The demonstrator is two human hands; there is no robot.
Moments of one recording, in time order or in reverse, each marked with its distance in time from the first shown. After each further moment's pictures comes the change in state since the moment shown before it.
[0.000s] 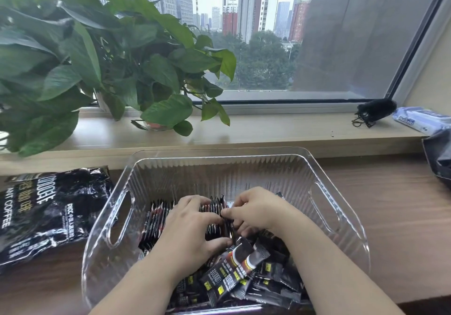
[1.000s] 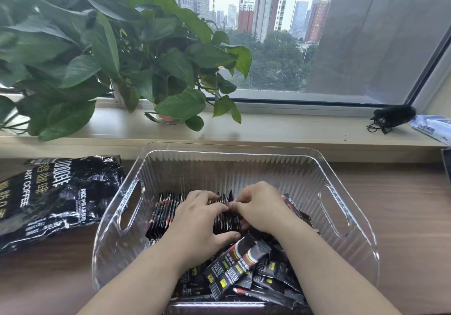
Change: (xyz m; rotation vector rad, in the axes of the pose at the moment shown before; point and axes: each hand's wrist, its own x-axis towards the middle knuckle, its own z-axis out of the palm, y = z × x) left_hand 0.001 0.002 0.003 0.007 0.018 -0.009; right_hand 0.005 0.001 0.011 -0.190 0.194 -0.131
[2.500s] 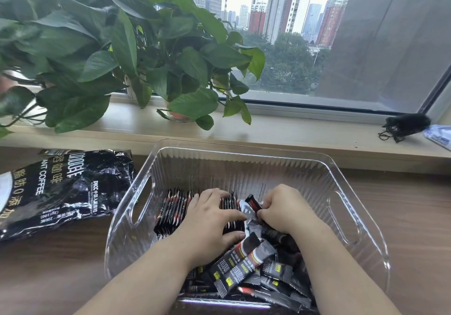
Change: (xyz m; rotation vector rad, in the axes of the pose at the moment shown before) left_hand -0.001 0.007 -0.009 0.015 -0.141 -0.008; right_hand 0.005 0.012 -0.016 -0.366 0.043 0.100
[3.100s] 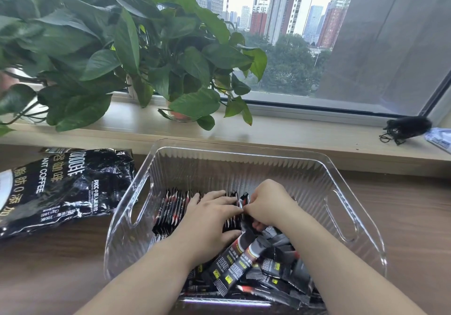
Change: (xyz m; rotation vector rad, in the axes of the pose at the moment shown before) left_hand 0.005 -0.003 0.001 -0.028 0.027 -0.001; right_hand 0.010 -0.030 0.003 0.170 -0.140 0.023
